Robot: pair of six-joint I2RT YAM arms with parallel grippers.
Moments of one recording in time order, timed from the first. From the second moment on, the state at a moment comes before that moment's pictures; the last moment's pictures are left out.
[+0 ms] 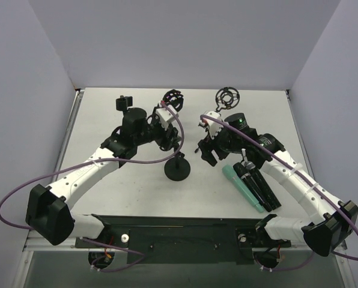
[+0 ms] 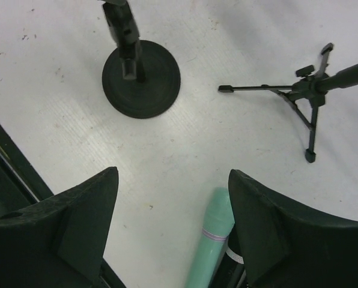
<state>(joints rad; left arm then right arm) -0.60 1.34 1.05 -0.05 0.35 0.17 0.61 1.21 1.15 -0.67 -0.21 -0.24</state>
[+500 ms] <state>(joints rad) -0.38 1.19 1.22 -0.15 0.18 0.10 0.55 1.23 1.45 -0.84 0.43 0.03</state>
